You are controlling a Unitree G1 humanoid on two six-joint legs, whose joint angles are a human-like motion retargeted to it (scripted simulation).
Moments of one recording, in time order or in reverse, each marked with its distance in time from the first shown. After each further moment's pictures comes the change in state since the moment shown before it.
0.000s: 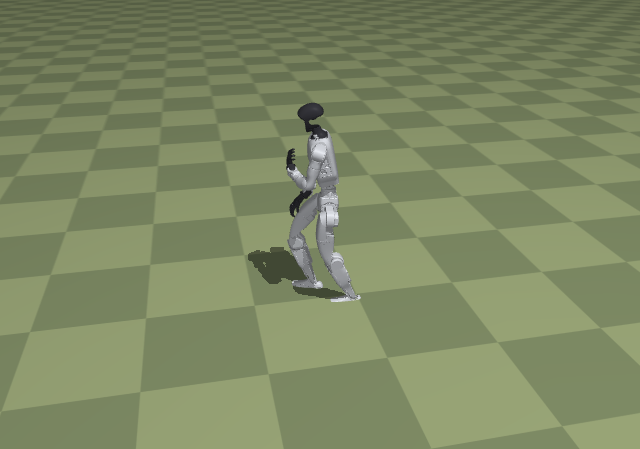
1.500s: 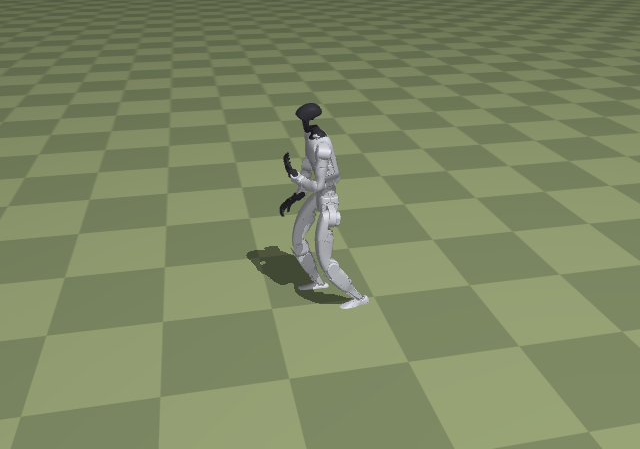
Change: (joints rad) left arm 0.119 0.059 -0.023 -0.078 -0.151 -0.099 0.015; right arm -0.034 -0.012 -0.097 0.041 0.096 -0.029 -0.238; waist 0.081 0.087 0.050; left_leg -0.136 0.260 0.068 0.399 -0.036 -0.097; right_leg 0.127 0.205 0.129 -0.071 -0.102 0.015
